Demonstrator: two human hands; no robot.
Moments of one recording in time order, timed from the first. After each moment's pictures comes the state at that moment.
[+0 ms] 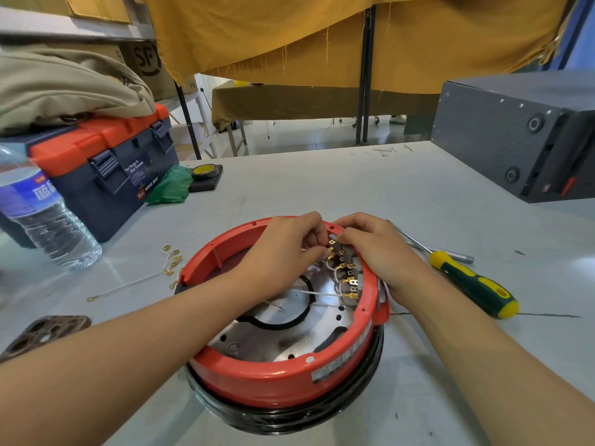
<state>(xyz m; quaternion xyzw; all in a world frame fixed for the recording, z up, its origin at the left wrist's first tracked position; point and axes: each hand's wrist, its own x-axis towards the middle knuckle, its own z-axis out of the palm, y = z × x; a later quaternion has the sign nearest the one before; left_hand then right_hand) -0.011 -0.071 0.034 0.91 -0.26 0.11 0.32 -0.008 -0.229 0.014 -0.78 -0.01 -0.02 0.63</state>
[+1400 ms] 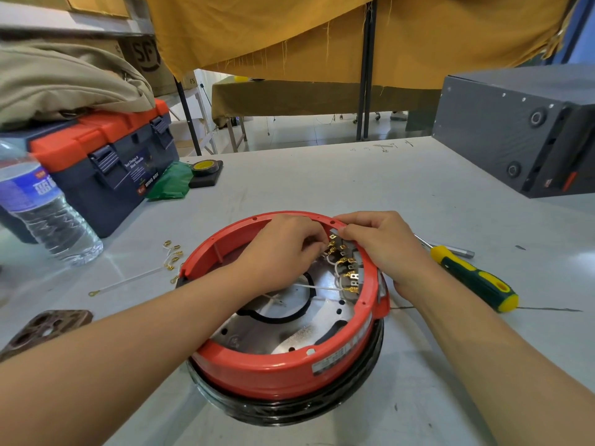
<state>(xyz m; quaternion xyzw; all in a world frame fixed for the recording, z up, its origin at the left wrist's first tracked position) -0.009 -0.069 0.033 0.93 -0.29 0.12 0.22 -0.017 -0.232 0.020 -0.78 -0.02 -0.04 0.63</state>
